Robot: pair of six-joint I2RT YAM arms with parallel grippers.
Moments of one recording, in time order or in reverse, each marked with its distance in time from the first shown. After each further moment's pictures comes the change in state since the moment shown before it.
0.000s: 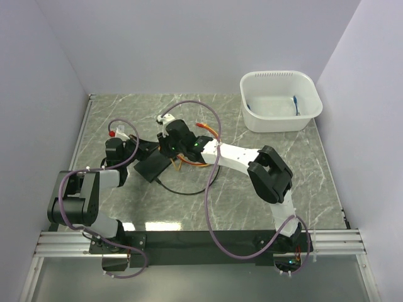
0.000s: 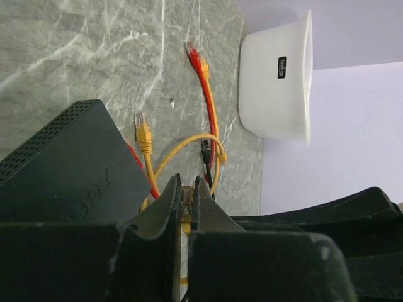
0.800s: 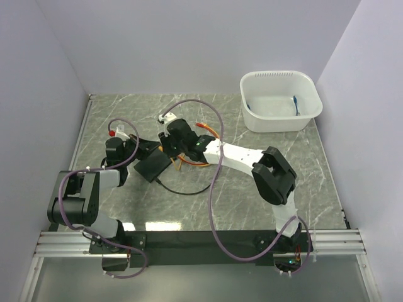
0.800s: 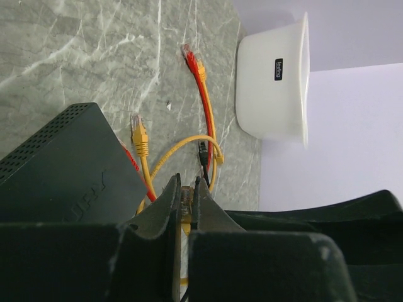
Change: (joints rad) left arm -0.003 0.000 0.003 0.006 -0.006 -0.005; right arm 0.001 -0.043 -0.013 -0.045 0.064 -0.042
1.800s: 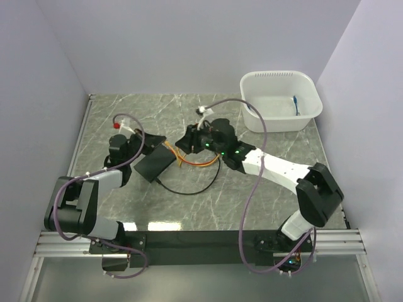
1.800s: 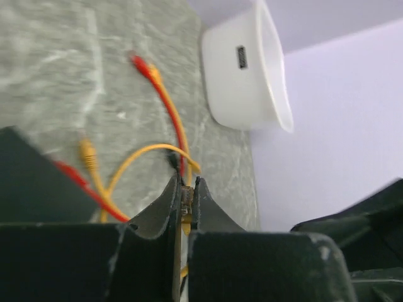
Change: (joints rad) left arm -0.113 -0.081 0.039 0.023 -0.037 0.057; right arm -0.158 -0.438 -0.497 0.408 -0.281 0.225
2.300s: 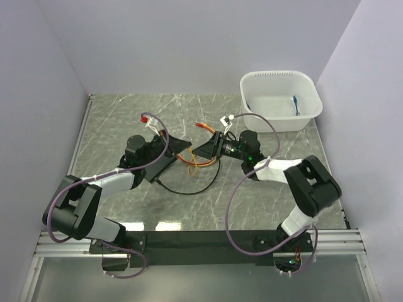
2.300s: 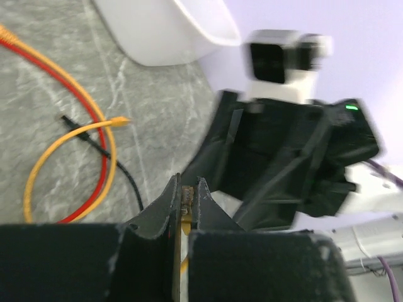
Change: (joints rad) left arm -0.246 -0.009 0.043 0.094 0.083 0.118; right arm -0.246 0.109 -0.350 0.668 -0.489 0.447
